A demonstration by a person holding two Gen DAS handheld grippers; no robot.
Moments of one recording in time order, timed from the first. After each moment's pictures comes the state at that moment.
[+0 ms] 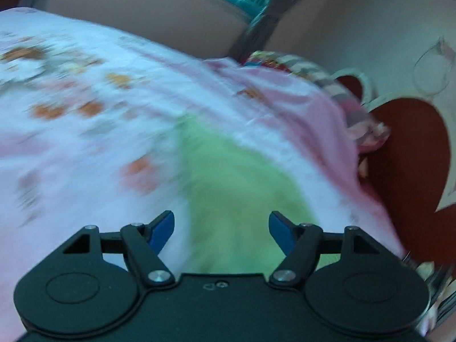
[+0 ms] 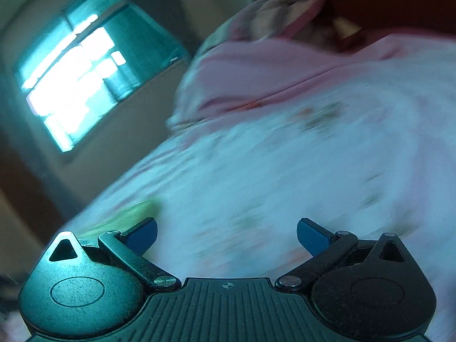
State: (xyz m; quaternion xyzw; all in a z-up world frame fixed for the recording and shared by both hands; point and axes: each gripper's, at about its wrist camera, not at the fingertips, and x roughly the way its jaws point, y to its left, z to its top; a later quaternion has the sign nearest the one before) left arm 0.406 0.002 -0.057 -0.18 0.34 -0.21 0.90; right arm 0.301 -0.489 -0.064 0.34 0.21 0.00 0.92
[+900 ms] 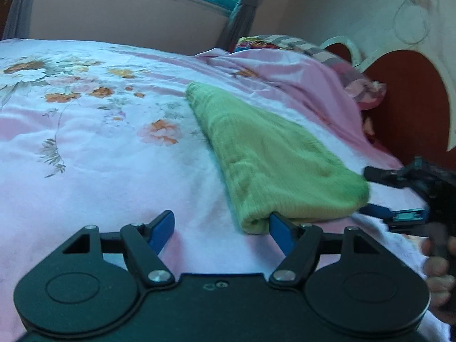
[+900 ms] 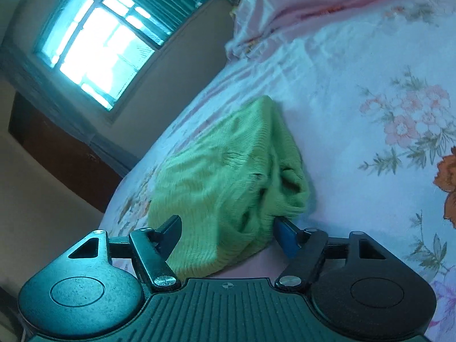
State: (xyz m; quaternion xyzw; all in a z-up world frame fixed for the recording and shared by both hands) left arm 0.373 -0.008 -0.095 -0.09 0.32 -0.22 0.92; right arm 0.325 -0.355 -0.054 0.39 0.29 0.11 0.87
